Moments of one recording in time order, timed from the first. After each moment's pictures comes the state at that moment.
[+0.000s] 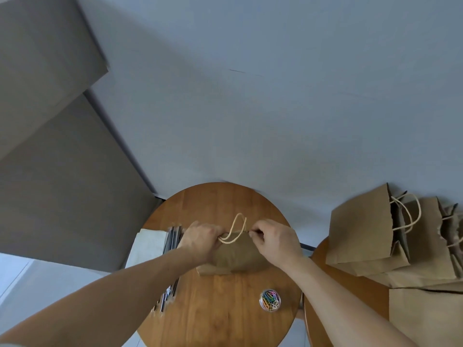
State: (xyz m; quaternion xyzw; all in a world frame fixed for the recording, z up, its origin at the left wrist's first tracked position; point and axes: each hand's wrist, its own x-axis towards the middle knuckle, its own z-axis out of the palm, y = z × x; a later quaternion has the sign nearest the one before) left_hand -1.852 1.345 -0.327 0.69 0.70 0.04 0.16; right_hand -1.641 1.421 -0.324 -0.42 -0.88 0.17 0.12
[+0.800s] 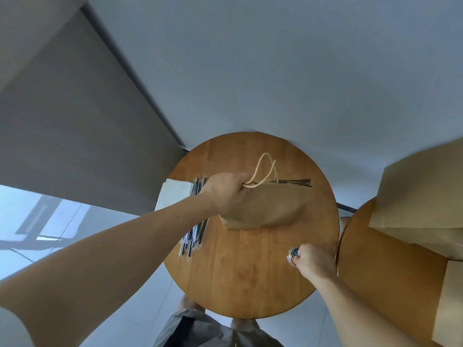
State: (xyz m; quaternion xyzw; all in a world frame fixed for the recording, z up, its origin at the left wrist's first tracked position) left_hand -1.858 1.352 -0.336 0.63 0.73 0.06 0.27; right_hand -1.579 1.340 -0.476 -0.57 -0.73 0.26 -0.26
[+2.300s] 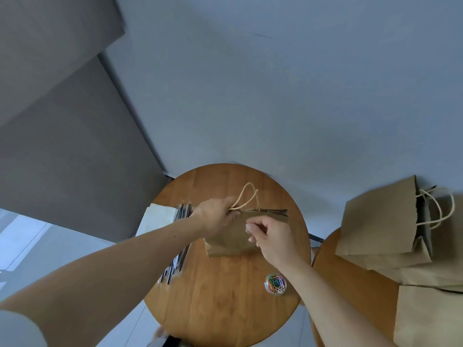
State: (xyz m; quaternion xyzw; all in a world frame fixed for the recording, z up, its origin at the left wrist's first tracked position) left_hand -1.860 1.354 -0.328 0.62 0.72 0.09 0.30; right_hand -1.664 1.373 -0.325 -0.48 -0.71 0.48 0.18
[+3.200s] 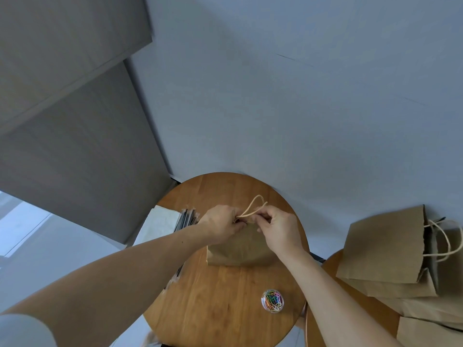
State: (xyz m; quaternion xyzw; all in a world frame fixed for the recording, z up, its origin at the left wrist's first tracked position) left_hand -1.859 1.360 -0.333 0.60 0.72 0.13 0.32; right_hand -1.686 1.417 -0.315 -0.45 -0.78 0.37 0.20
